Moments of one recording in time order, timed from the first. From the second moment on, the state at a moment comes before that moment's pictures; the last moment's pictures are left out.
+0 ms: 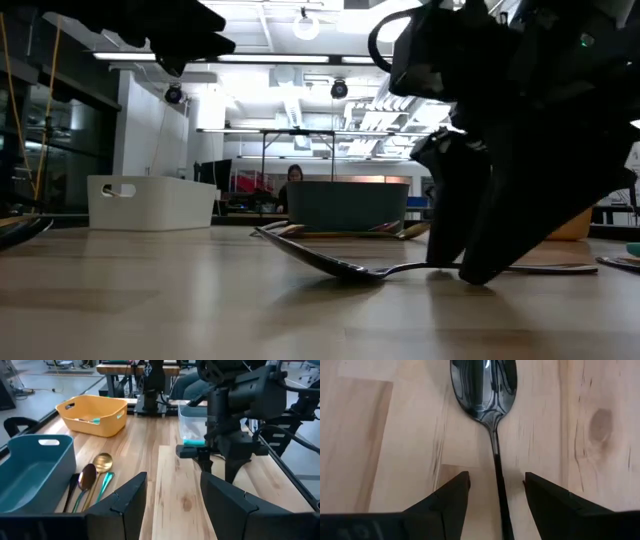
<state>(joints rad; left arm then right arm) -0.38 1.05 0.48 0.29 -0.40 -0.14 0.50 1.95 1.11 -0.26 0.15 0.36</state>
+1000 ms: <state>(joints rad) -0.38 1.05 0.48 0.25 -0.69 -0.16 0.48 1.76 1.01 -0.26 0.35 0.38</state>
